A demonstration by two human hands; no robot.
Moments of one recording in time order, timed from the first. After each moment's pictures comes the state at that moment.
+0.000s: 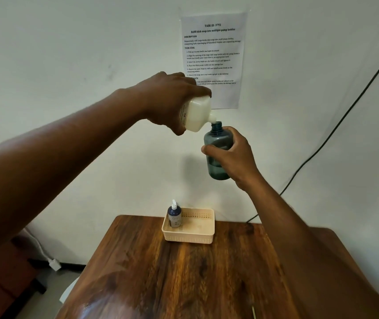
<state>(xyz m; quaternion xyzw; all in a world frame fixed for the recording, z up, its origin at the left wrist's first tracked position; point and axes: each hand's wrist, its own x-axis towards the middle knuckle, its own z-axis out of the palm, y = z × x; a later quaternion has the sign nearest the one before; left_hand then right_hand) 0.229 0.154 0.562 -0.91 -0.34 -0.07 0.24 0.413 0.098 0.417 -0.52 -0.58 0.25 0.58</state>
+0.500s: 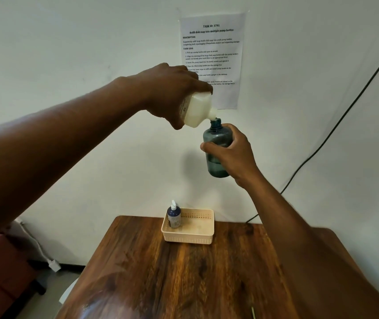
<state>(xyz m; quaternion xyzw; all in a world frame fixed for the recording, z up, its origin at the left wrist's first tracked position) 0.236 0.148 0.579 -0.90 -0.34 -0.04 0.27 0.414 0.098 0.423 -0.51 -0.58 0.24 0.58</state>
